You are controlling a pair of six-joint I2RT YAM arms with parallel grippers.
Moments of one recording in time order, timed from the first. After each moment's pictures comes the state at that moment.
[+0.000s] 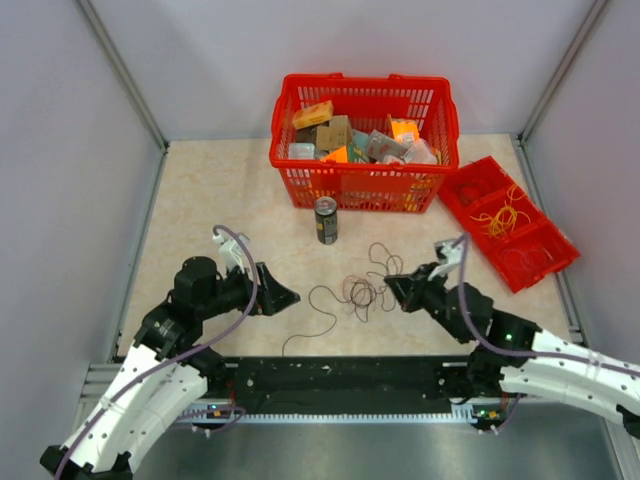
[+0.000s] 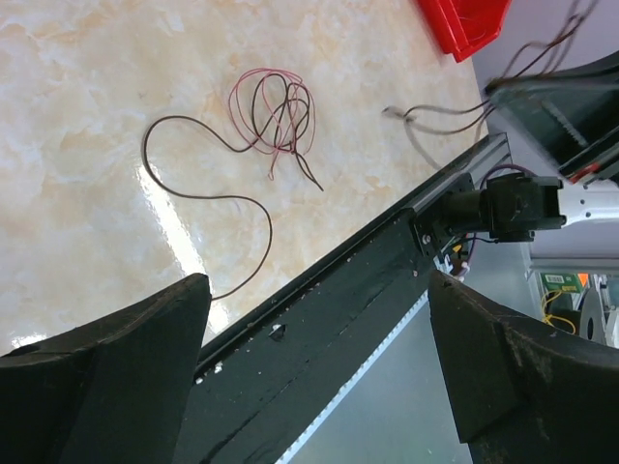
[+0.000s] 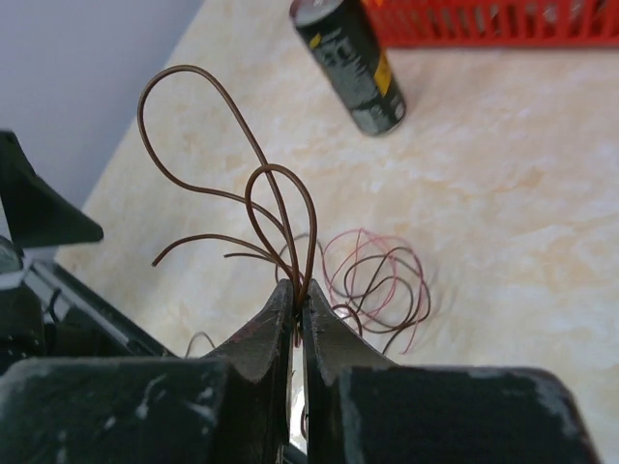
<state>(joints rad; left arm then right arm) -0.47 0.50 0.60 -0.57 0.44 -0.66 1.13 0.59 0.43 -0.09 0.47 0.63</state>
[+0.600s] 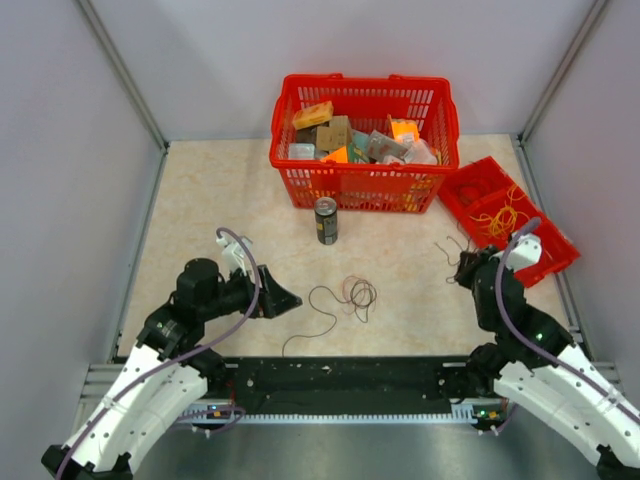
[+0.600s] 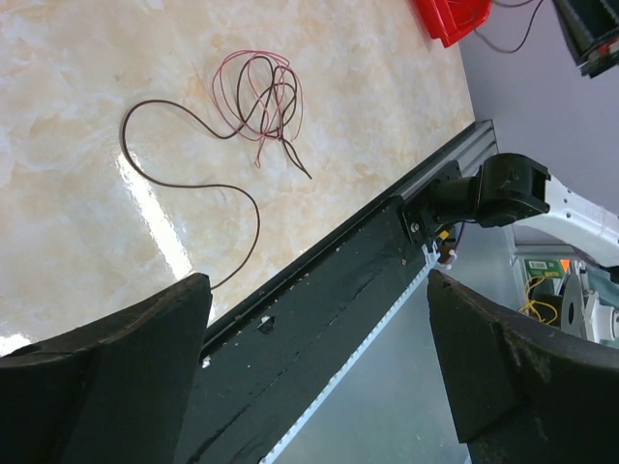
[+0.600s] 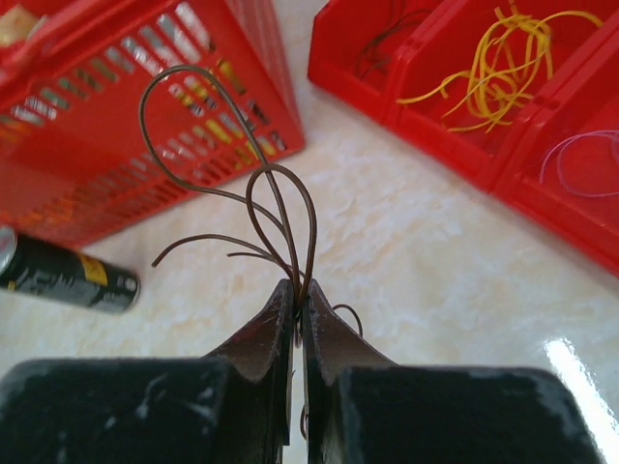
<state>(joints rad) -0.47 0.51 0.57 -0.55 0.48 -0.68 0.76 0.40 0.55 -0.54 0.81 0.71</state>
